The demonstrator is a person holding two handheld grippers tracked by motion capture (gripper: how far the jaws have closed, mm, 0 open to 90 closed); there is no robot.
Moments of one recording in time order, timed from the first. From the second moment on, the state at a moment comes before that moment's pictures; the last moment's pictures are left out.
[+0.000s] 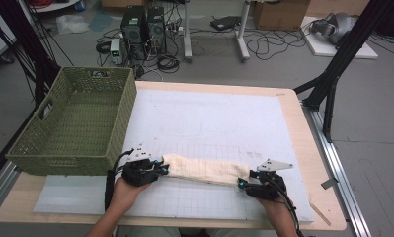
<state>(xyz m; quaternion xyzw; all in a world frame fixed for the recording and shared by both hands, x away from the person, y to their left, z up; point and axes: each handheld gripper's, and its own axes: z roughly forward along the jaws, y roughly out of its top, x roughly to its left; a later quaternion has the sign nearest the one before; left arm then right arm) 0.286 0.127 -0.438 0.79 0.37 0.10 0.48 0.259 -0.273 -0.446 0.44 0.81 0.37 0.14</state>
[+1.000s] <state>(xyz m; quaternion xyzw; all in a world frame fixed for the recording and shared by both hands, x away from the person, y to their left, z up) 0.282 0.128 -0.423 0.77 0.36 0.12 0.51 0.259 -0.278 -0.425 0.43 0.79 0.42 0.15</state>
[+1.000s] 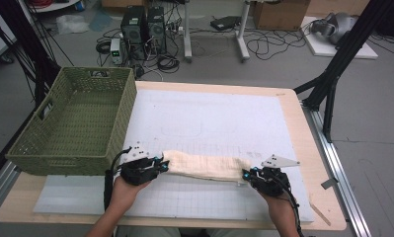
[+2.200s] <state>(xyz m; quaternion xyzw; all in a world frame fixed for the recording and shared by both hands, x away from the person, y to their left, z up) 0.269 0.204 -0.328 0.71 0.35 0.22 0.58 0.336 -0.211 -0.335 0.34 0.78 0.49 0.21</state>
